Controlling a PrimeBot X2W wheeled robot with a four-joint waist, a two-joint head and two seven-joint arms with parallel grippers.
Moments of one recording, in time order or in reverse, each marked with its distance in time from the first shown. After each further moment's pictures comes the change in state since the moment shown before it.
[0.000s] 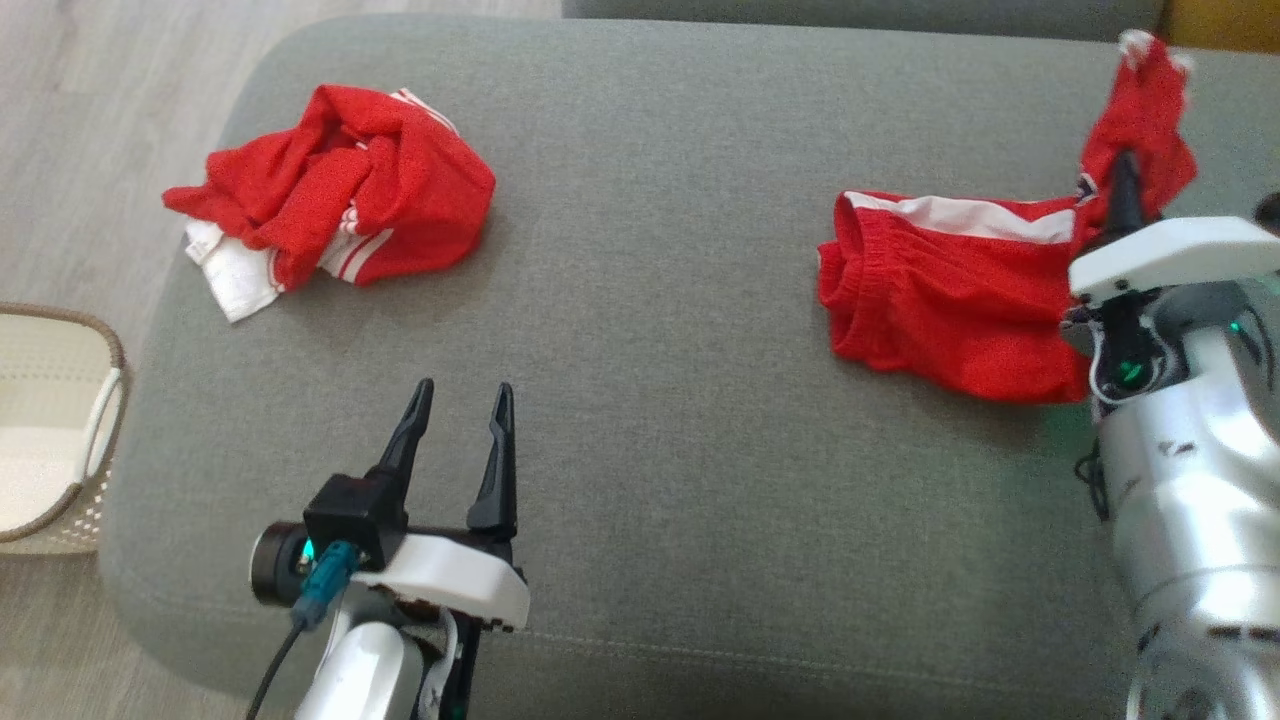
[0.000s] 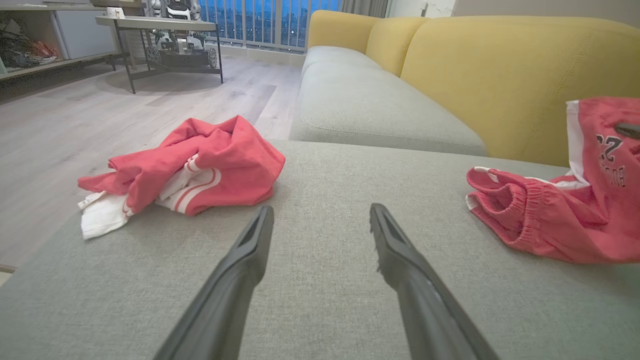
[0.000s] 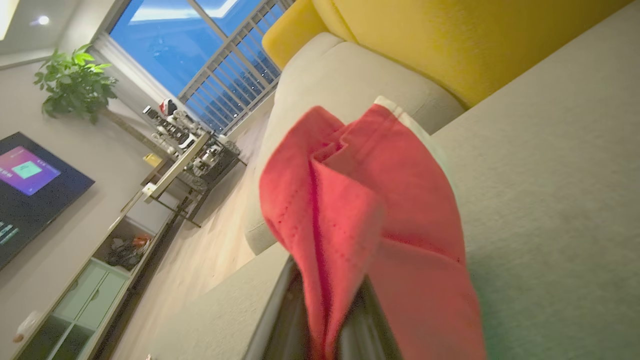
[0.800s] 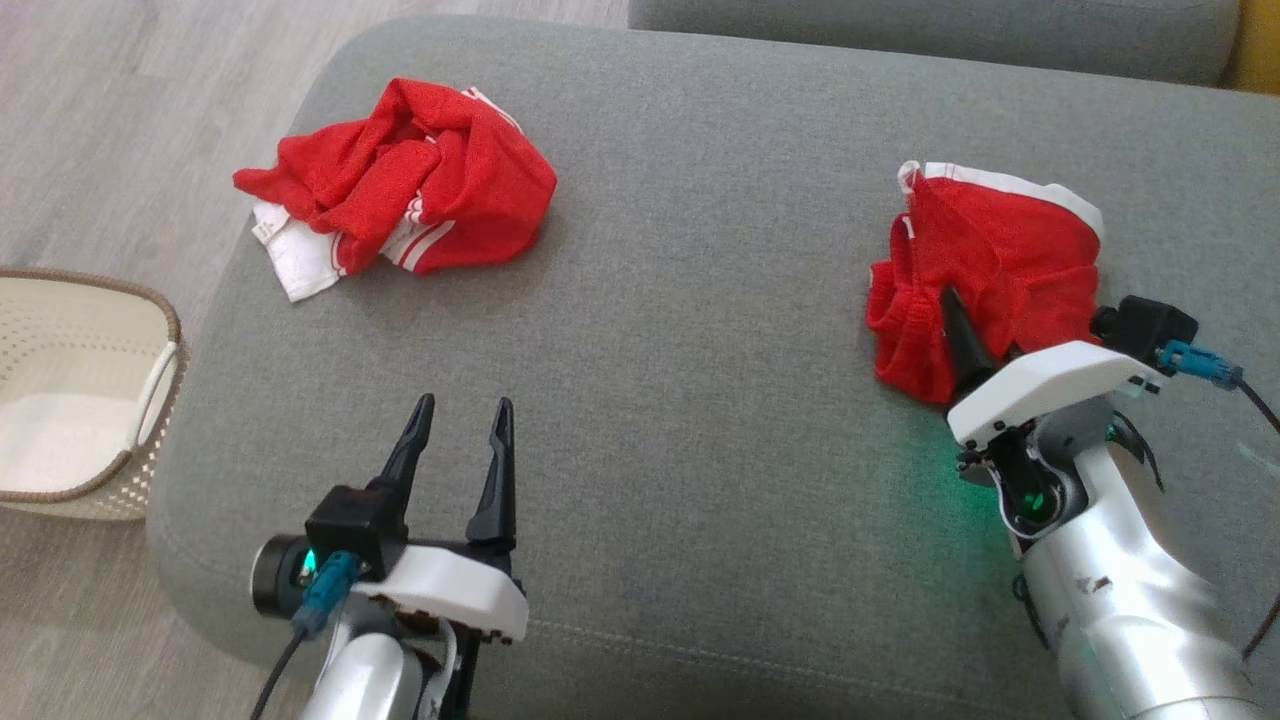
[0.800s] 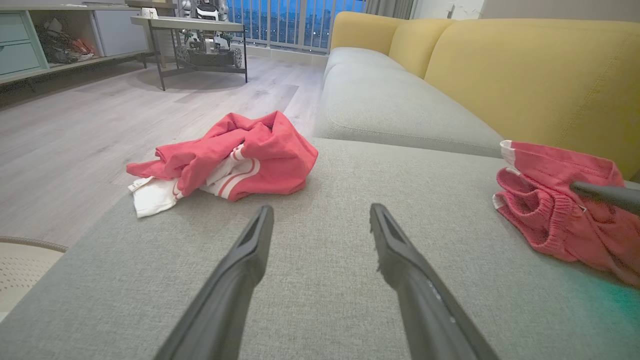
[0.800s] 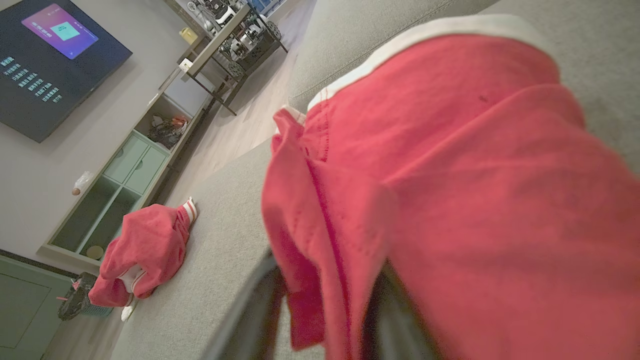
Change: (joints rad) left arm 0.023 0.000 0.002 0.019 0.000 -0.007 0.000; right arm 0.284 0.024 0.386 -0.244 0.202 0.000 0.127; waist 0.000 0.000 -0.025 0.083
